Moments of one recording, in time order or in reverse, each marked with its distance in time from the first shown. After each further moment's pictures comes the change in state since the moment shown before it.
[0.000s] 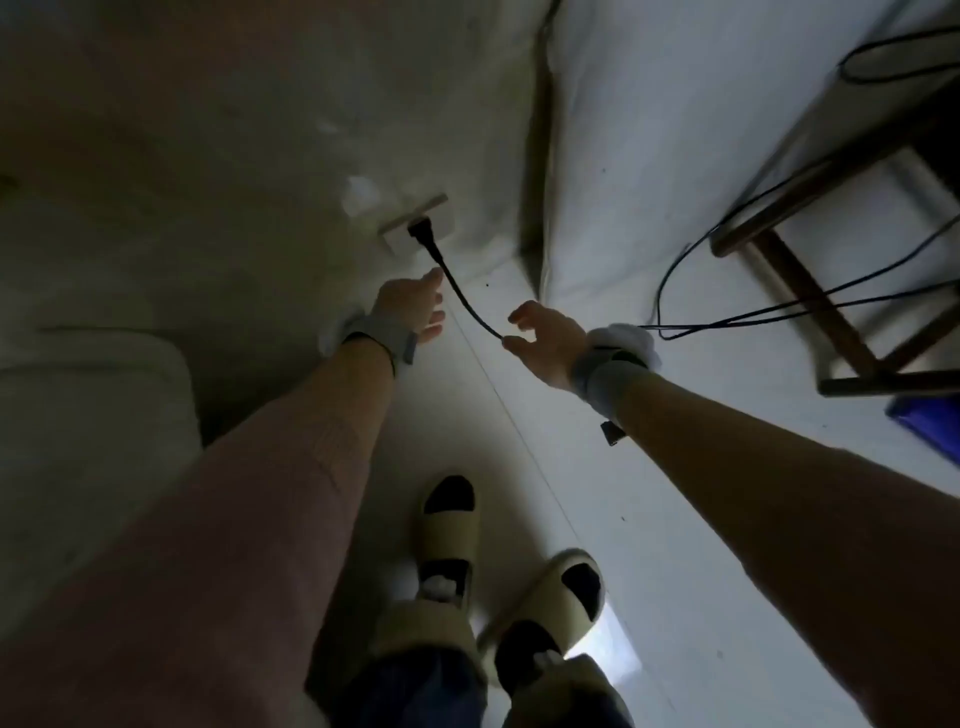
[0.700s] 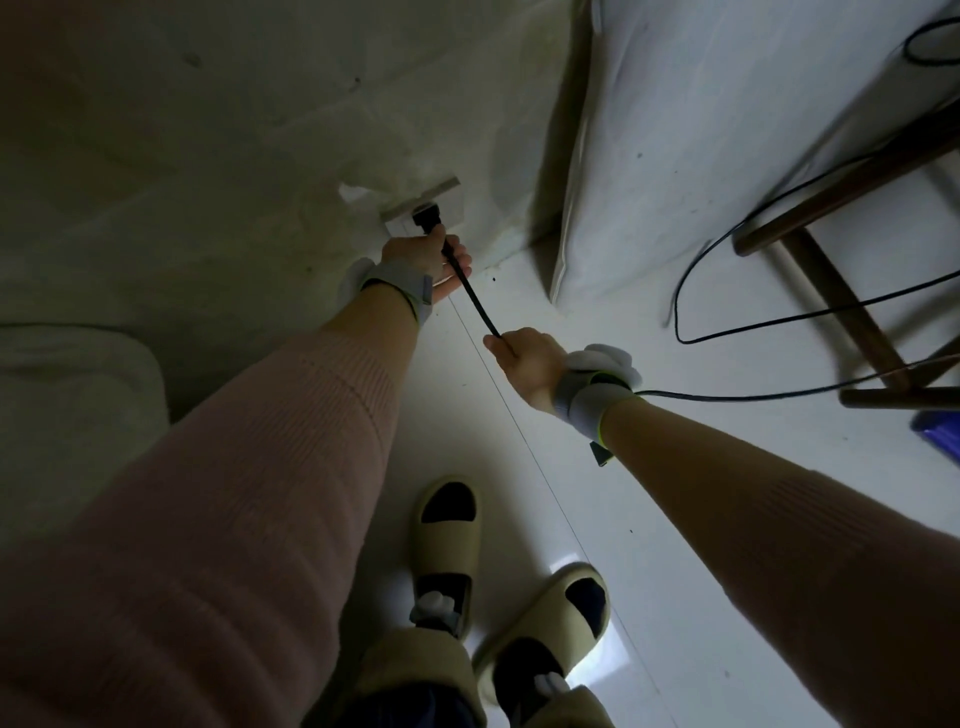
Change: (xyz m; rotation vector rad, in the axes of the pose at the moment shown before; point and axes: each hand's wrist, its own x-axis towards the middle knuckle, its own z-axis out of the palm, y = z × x) left_hand 0.063 0.021 0.010 -0.419 -0.041 0.003; right_hand 0.037 -0.002 0.039 -0.119 -0.024 -0.081
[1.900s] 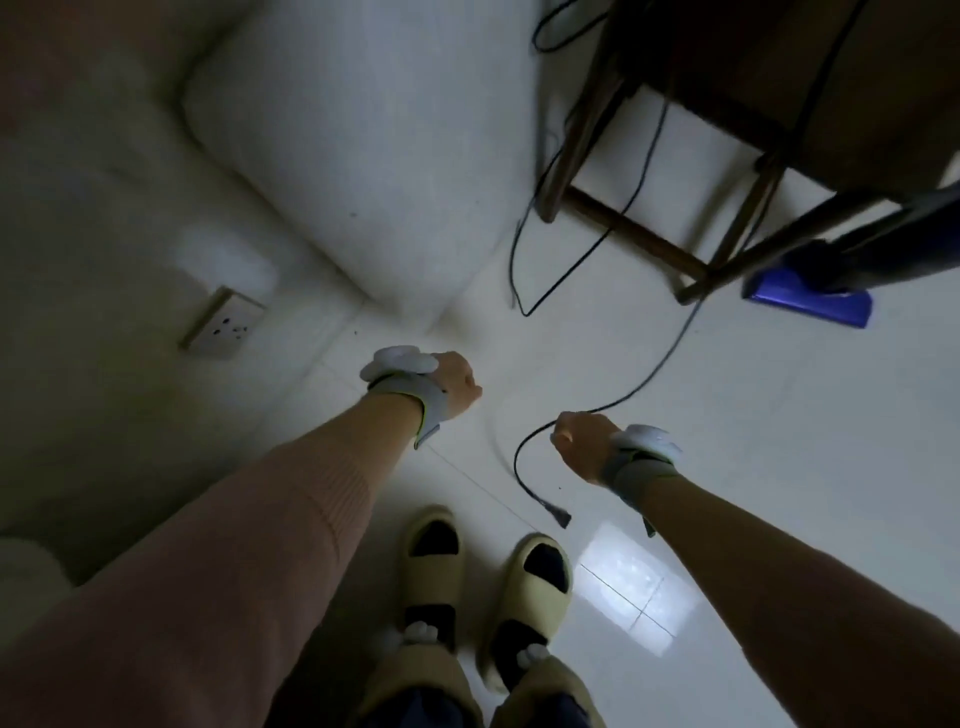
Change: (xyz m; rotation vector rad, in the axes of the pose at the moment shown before) left_hand -0.100 -0.115 0.144 1.967 -0.479 0.250; right_hand -0.165 0.200 -0.019 0.116 0.025 0.422
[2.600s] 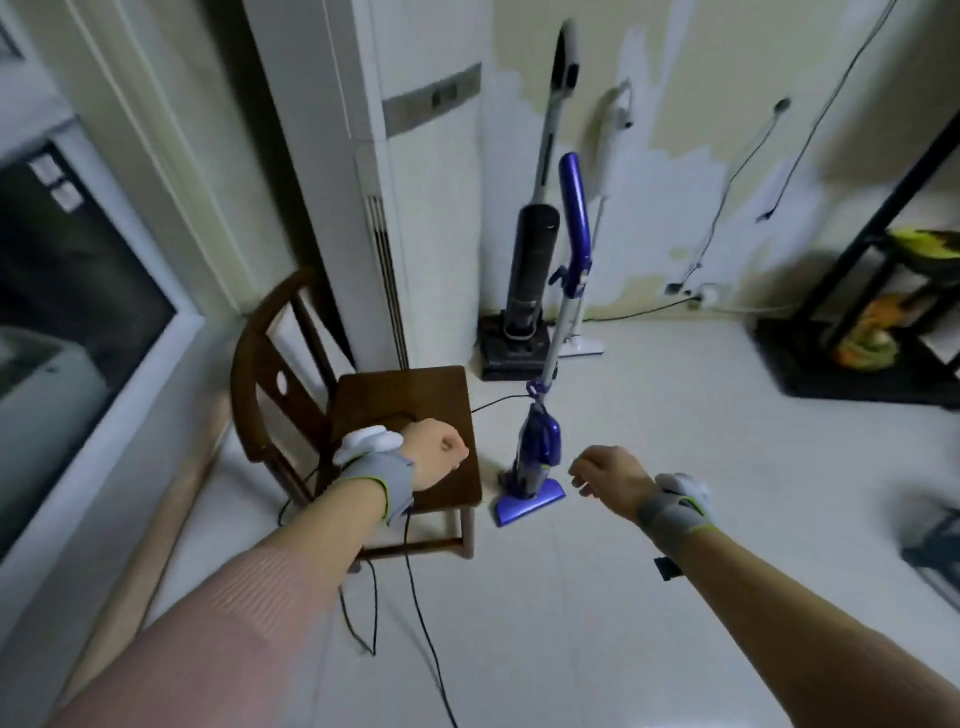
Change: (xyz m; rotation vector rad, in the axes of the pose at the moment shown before) left_hand -0.324 0.449 -0.238 0.270 0.149 0.713; right_hand -0.416 0.179 -0.358 0.984 0.795 0.286
